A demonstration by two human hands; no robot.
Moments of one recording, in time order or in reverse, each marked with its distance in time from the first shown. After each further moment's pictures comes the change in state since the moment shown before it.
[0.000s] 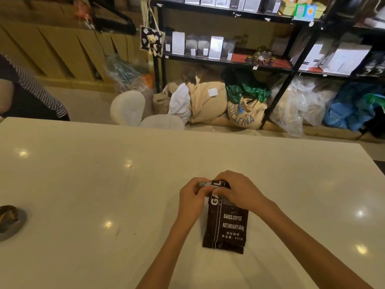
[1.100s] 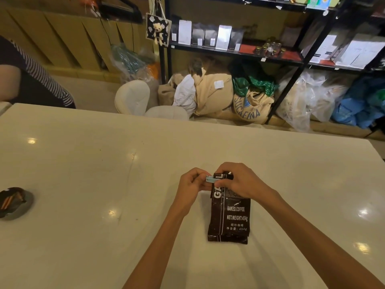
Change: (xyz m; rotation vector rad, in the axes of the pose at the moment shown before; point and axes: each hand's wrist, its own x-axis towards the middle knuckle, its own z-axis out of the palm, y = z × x) left_hand 0.003 -0.006 -0.011 -0.134 -0.101 -0.084; right_hand 0.000 0.004 -0.004 0.157 -0.058 0.011
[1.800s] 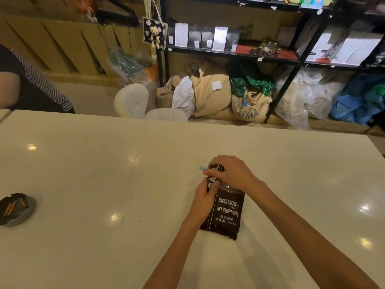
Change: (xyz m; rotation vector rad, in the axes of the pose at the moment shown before) left_hand -0.018 -0.020 0.027 0.178 -0.065 -0.022; right_hand 0.027 -0.007 0.013 -0.138 0.106 -0.060
